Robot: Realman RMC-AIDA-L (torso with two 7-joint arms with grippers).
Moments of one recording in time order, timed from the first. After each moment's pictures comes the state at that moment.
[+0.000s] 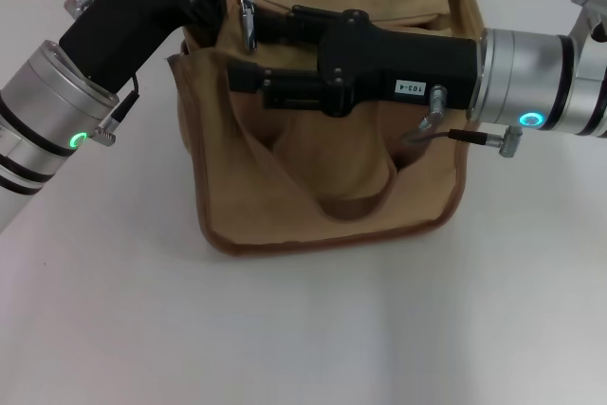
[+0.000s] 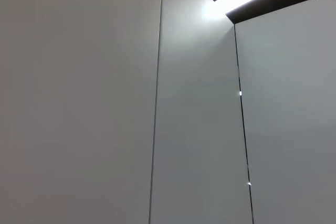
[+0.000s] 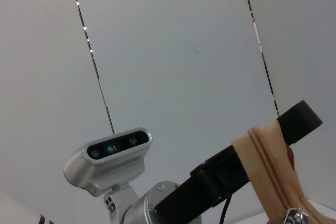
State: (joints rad) left arm -0.66 -2.08 0.50 0.05 1.37 1.74 -0.61; right arm 0.57 2.09 -1.47 -0.81 -1.22 -1.29 1.49
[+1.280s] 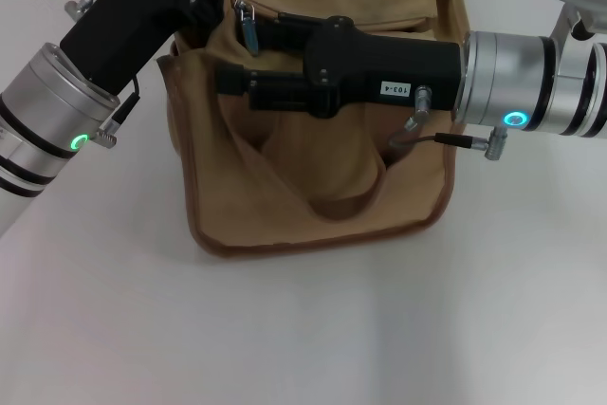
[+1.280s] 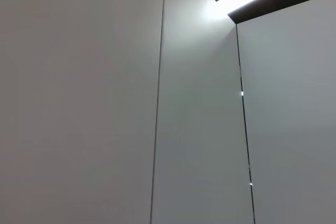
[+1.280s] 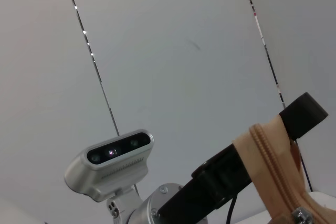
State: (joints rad) left arm -0.66 -2.08 0.49 0.04 1.37 1.74 -0.61; right arm 0.61 2.09 -1.49 -0.74 -1.19 -1.28 1.51
